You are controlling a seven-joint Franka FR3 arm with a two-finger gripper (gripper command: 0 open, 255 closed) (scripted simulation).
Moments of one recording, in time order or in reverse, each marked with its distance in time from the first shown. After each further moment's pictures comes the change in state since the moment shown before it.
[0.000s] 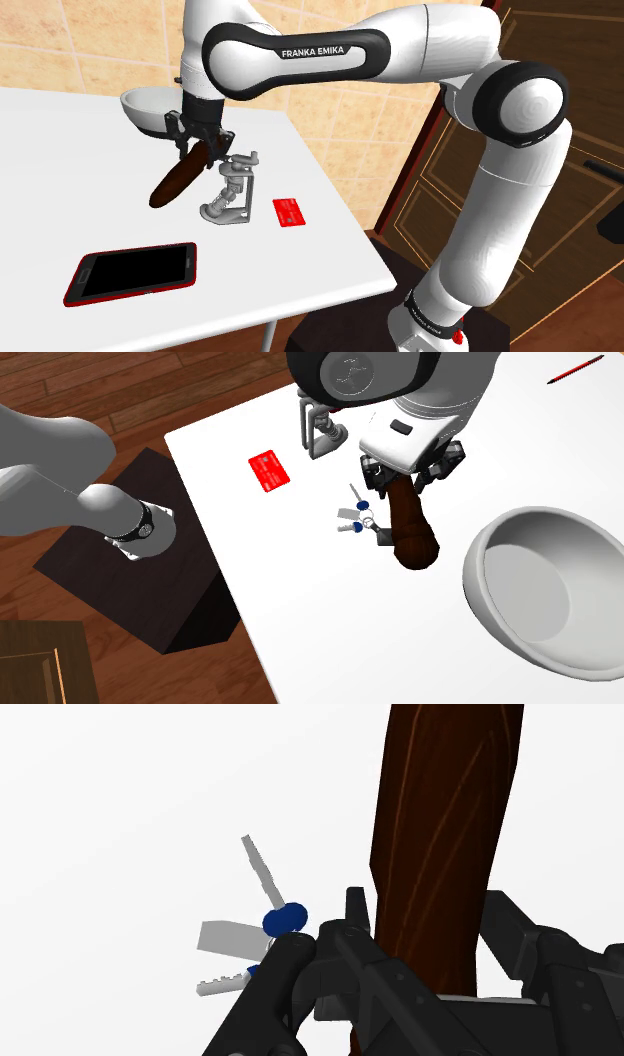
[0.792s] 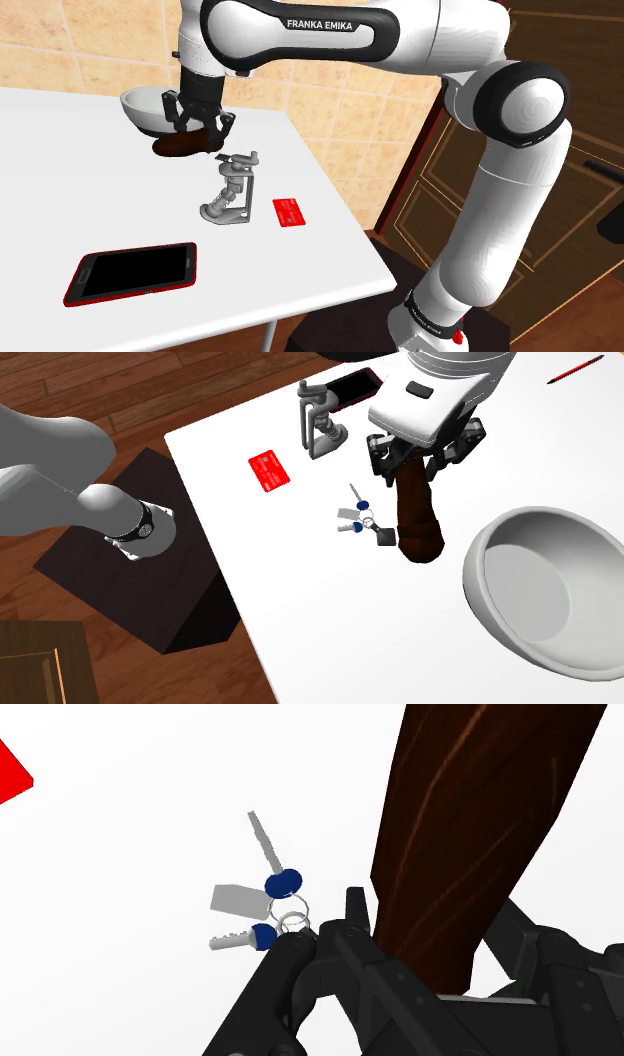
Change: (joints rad) arm 0.006 0.001 0.004 0.108 0.004 -0.107 -0.006
